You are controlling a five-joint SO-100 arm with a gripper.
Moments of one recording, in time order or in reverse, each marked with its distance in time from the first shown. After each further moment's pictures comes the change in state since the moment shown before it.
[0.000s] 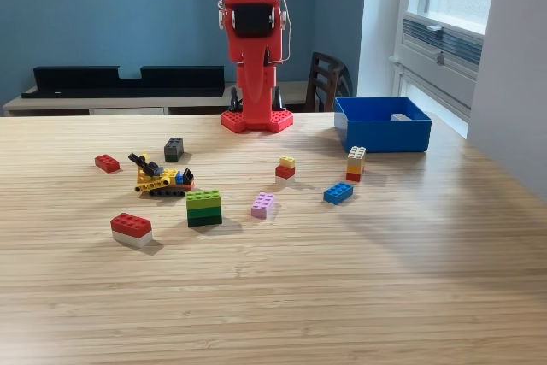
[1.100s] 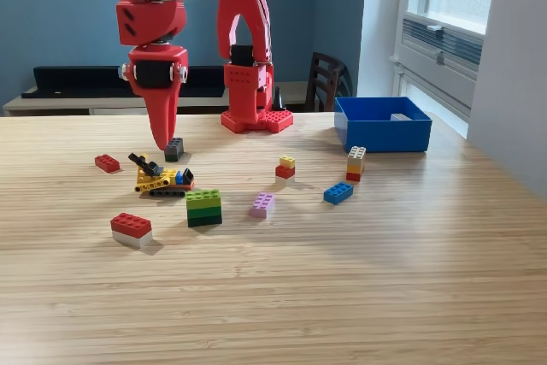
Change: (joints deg) arm 25.8 0.0 22.5 -21.0 -23.4
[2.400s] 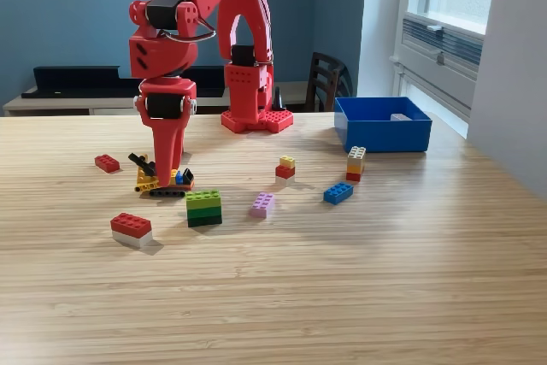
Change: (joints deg) arm -1.7 -0.9 12.4 -16.5 1.0
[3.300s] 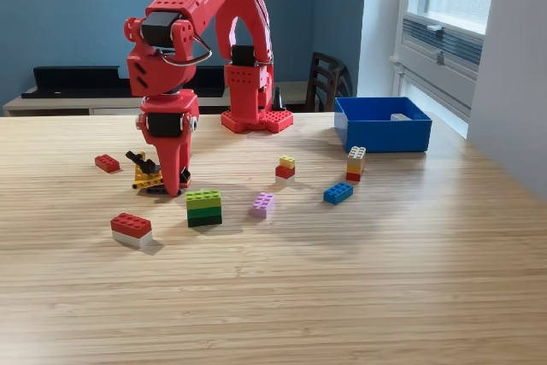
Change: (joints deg) arm -0.4 -8.8 -5.3 4.6 6.4
